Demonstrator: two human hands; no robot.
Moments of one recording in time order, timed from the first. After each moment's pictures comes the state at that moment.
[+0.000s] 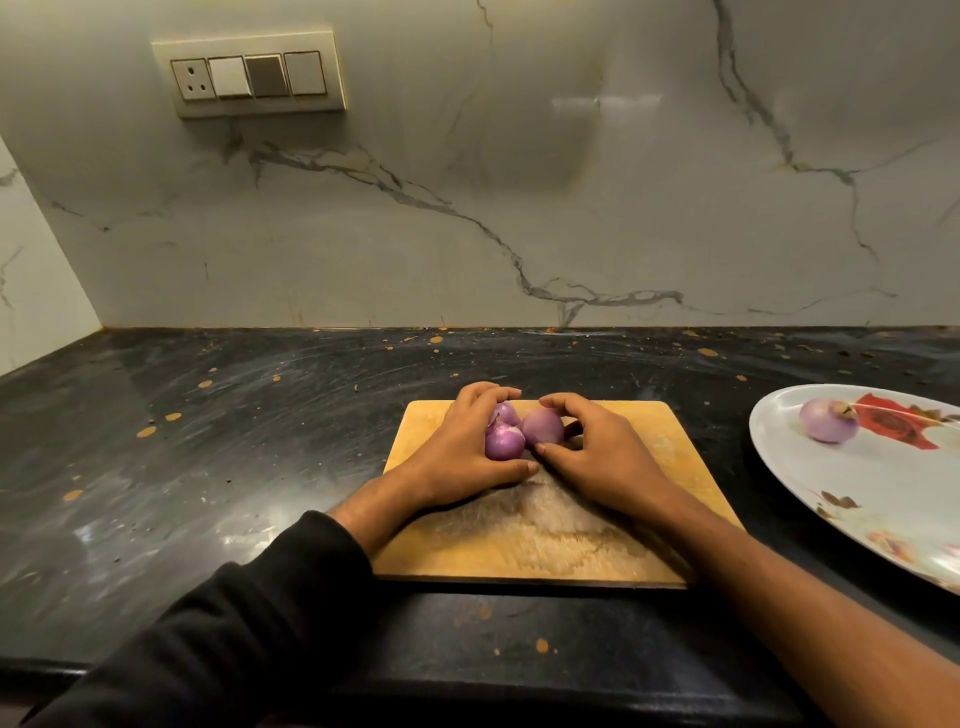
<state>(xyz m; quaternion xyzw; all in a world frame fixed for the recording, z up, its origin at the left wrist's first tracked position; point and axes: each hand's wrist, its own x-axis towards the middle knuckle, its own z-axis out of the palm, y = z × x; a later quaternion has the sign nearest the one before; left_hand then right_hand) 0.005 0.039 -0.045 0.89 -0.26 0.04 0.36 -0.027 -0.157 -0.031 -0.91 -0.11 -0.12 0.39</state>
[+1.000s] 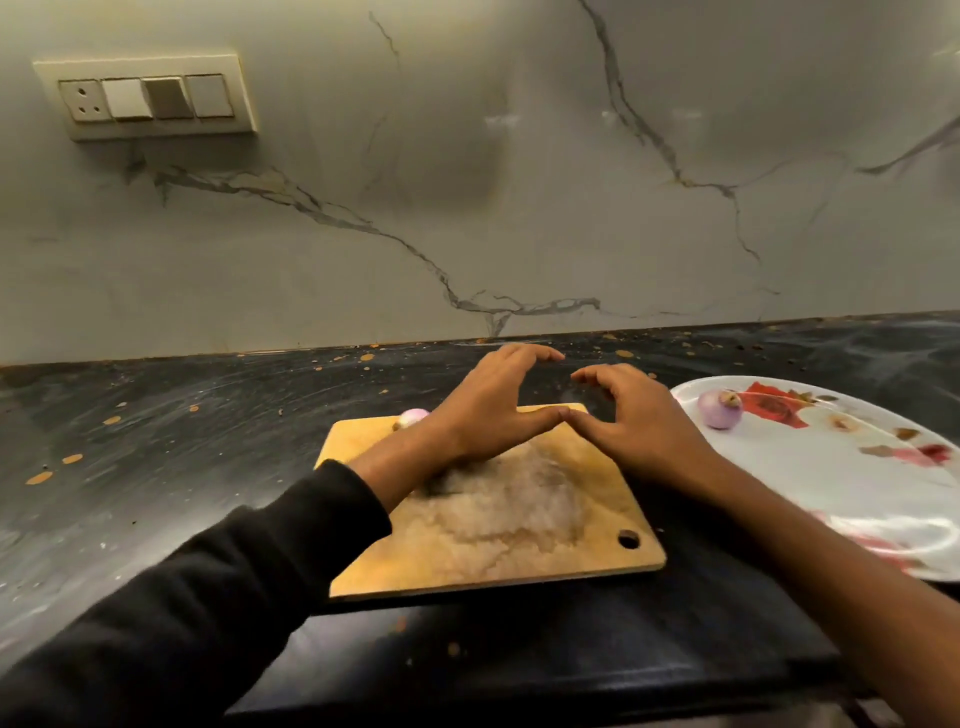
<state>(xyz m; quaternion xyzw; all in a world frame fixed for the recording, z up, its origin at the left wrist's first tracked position) -0.001 -0.065 0.022 0.87 -0.38 0.12 0.28 -0.055 -0.257 0.011 -0.94 -0.07 -0.19 0.28</state>
